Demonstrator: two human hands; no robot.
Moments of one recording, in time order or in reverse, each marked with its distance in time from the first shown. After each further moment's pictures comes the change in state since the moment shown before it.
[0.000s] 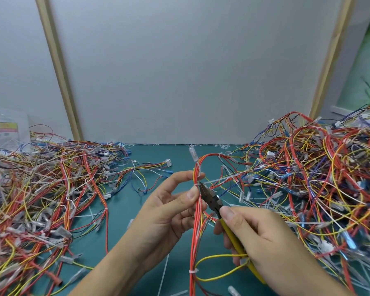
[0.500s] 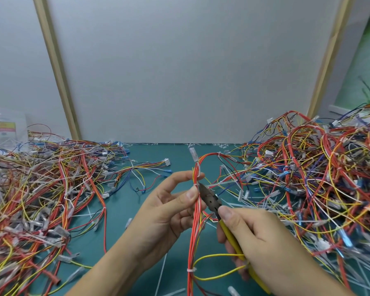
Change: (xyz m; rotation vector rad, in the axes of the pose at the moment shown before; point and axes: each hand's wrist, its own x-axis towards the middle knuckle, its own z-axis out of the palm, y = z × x) left_hand 0.001 -0.001 0.000 0.011 -0.012 -0.004; right_hand -0.001 0.000 0.001 0.046 -0.045 0.061
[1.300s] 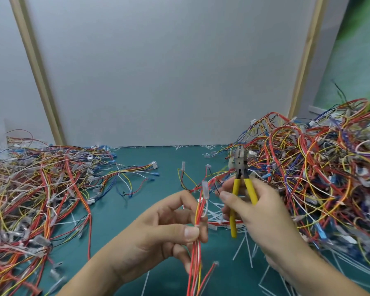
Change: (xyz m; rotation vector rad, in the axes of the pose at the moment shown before) left_hand -0.007 0.002 0.000 0.101 -0.408 -0.172; right_hand 0.021 0.013 -0.019 0.309 0.403 -0.030
